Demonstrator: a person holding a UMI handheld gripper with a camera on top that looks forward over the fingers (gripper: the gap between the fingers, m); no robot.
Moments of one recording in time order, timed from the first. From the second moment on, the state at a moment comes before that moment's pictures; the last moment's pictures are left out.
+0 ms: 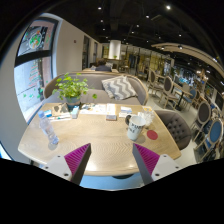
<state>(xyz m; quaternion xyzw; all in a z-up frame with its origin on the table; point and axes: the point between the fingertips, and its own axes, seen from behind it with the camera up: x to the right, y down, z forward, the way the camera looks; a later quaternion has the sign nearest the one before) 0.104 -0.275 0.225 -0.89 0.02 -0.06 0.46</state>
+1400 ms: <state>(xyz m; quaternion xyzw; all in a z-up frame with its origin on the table) -0.227 -0.078 0.062 -0.85 -0.03 0.04 0.53</state>
